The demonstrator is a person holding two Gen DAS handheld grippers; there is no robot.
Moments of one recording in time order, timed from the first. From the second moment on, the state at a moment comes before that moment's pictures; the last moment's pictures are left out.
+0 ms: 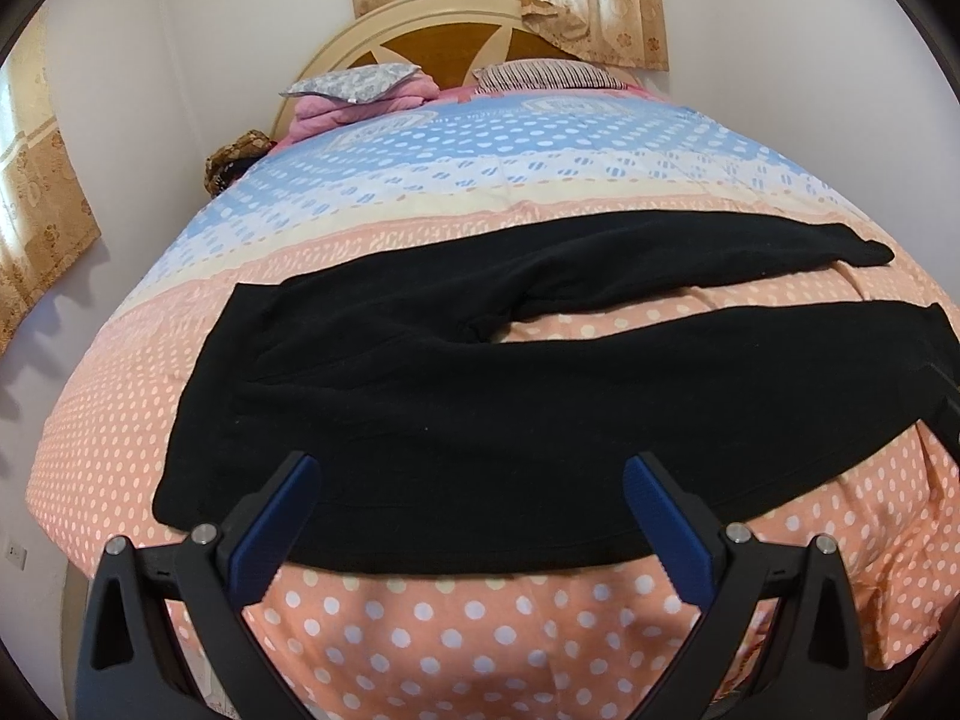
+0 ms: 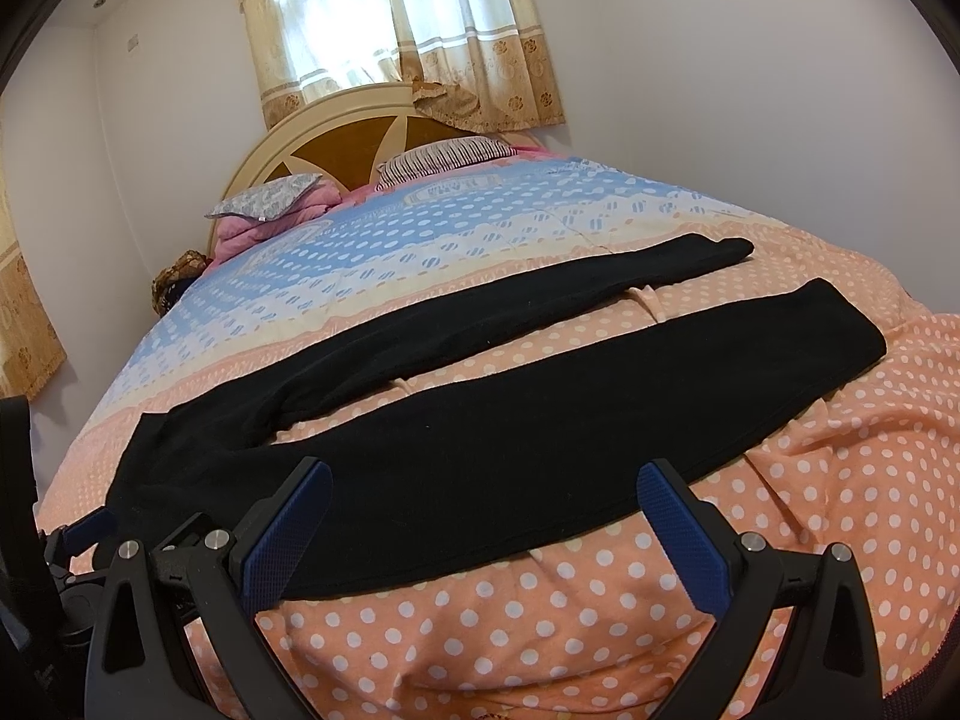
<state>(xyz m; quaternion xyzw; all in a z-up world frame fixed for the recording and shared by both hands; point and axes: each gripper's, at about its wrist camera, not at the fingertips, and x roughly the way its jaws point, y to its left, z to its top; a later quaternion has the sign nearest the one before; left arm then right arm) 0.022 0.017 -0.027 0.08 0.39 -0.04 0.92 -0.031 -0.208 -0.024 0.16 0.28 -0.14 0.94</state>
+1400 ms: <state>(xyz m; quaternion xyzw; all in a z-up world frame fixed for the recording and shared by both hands) 0.277 0.225 -0.083 -0.08 0.51 -0.04 0.86 0.277 -0.264 -0.043 0.02 0.43 0.11 0.90</state>
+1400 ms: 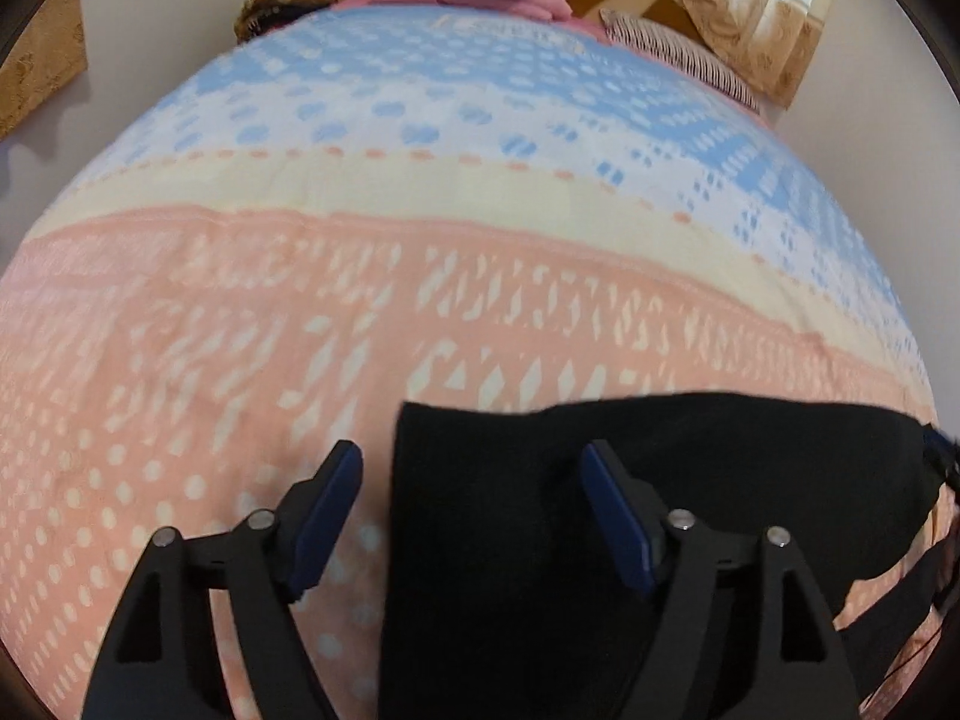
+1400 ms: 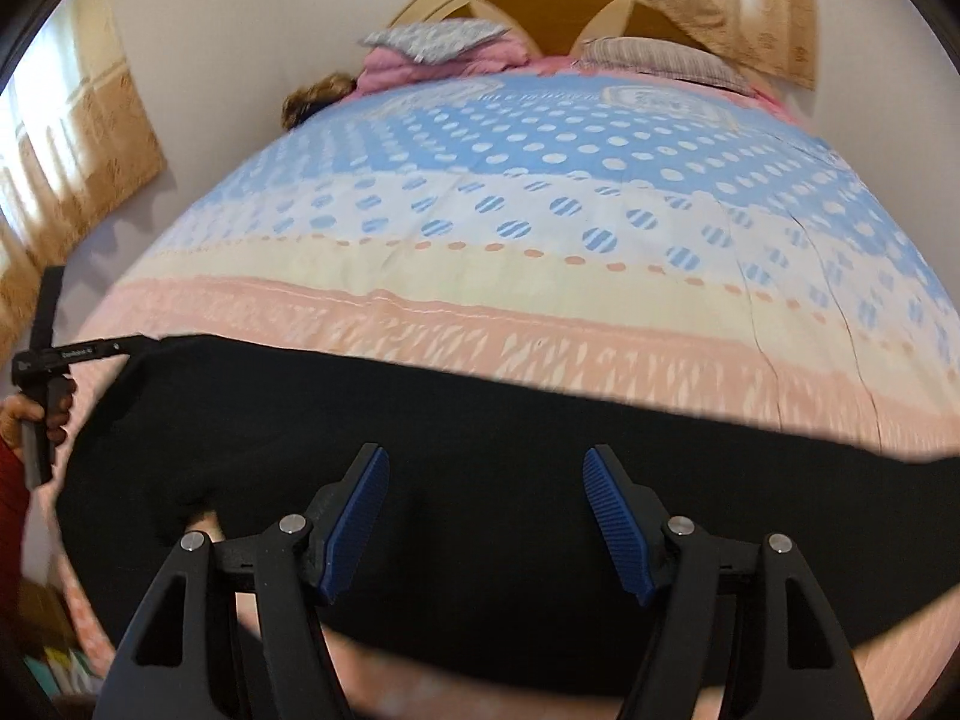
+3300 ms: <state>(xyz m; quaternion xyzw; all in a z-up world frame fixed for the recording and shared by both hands) 0.040 0.270 -0.027 -0.03 0.32 0.09 0.94 -0.001 -0.212 -0.065 -0.02 0.40 0.22 0.89</state>
